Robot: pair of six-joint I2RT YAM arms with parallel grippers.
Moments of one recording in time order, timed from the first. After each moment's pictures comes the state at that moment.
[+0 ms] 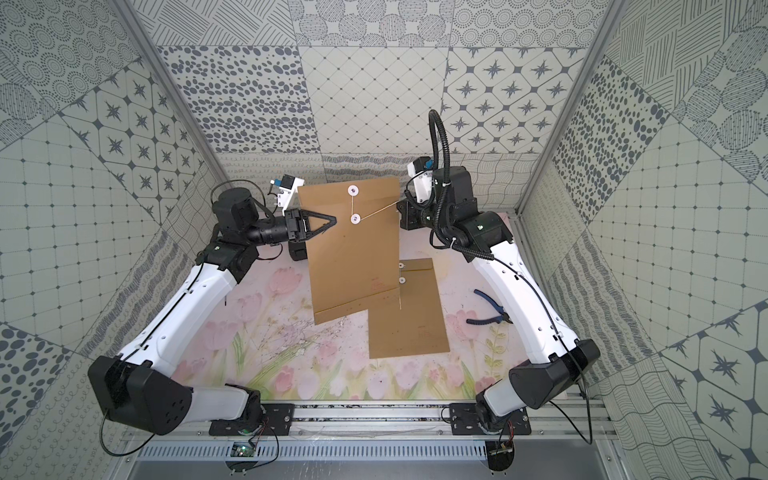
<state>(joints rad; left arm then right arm) -0.24 1.35 1.31 -0.08 1.09 -0.77 0.48 1.51 1.83 -0.74 -0.20 0.24</state>
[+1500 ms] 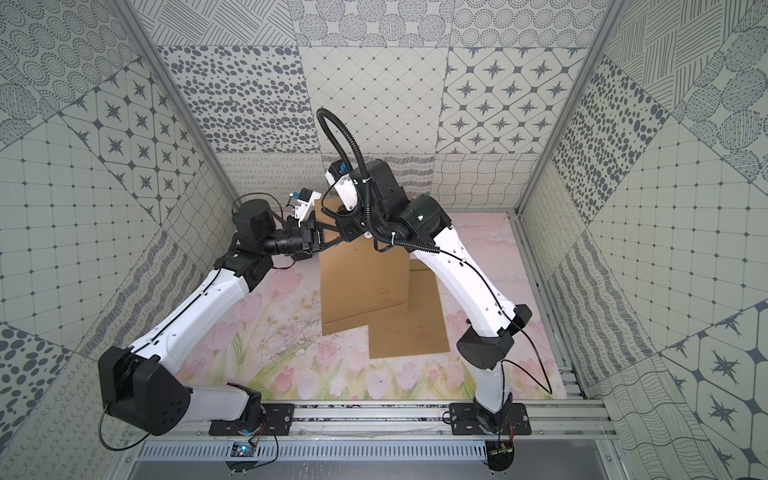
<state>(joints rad) -0.33 1.36 1.21 0.05 1.08 -0.84 0.86 1.90 2.47 -1.10 -0.03 0.10</state>
